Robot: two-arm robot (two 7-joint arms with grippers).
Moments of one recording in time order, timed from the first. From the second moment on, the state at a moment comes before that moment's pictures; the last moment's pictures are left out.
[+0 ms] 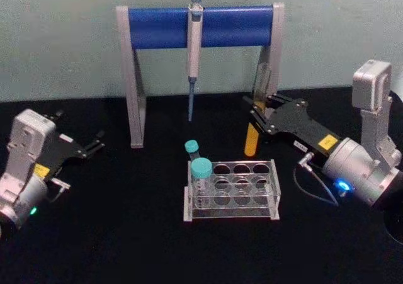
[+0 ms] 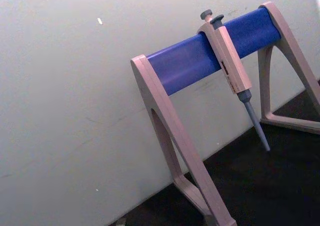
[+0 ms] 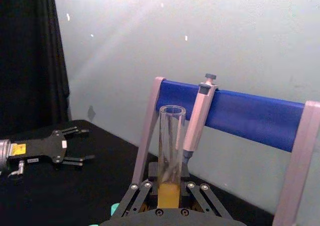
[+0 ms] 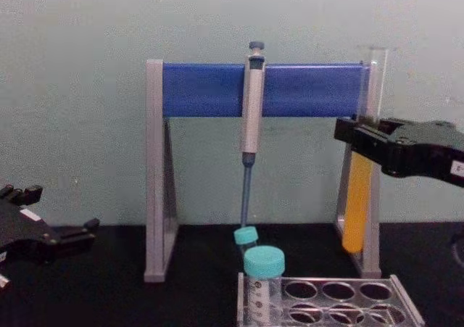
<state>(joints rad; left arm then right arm) -0.20 0.60 0.45 -1.41 -0.25 -0.12 0.03 0.17 0.43 -0.33 -1.63 0.45 -0.03 0.43</state>
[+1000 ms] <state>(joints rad) -0.20 0.60 0.45 -1.41 -0.25 -0.12 0.03 0.17 0.44 -0.30 -1.62 0.41 -0.02 0.39</state>
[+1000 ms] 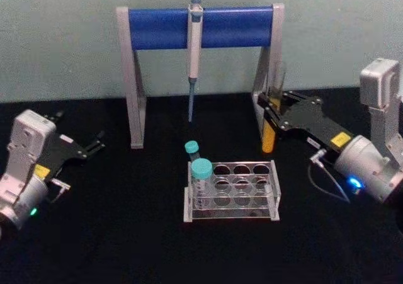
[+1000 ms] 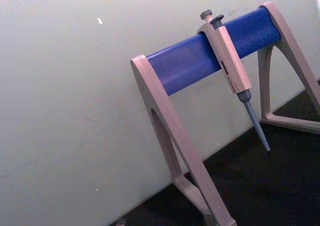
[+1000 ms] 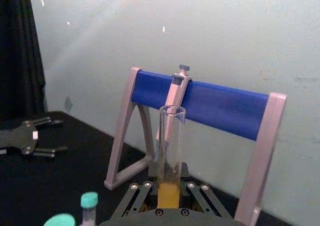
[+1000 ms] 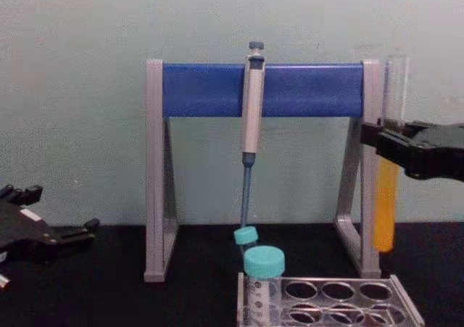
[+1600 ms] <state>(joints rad) -0.20 0.60 0.45 -1.41 -0.25 -0.12 0.03 0.15 0.48 -0.35 -1.67 0.50 0.04 0.50</state>
